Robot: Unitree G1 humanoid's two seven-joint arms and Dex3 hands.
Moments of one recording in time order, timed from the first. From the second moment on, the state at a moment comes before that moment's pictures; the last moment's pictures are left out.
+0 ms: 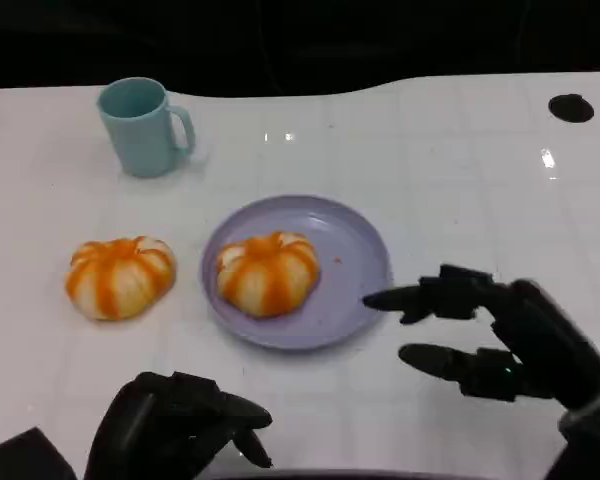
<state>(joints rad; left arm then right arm) 0.14 -0.03 -0.01 0.23 -0.30 -0.36 -0.52 -0.10 -0.29 0.21 0.17 -0.18 -0.64 0.11</state>
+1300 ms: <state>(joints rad) 0.11 -0.01 0.01 0.25 -0.33 -0.35 -0.54 0.13 -0.24 0.08 0.14 -0.11 -0.70 0.17</state>
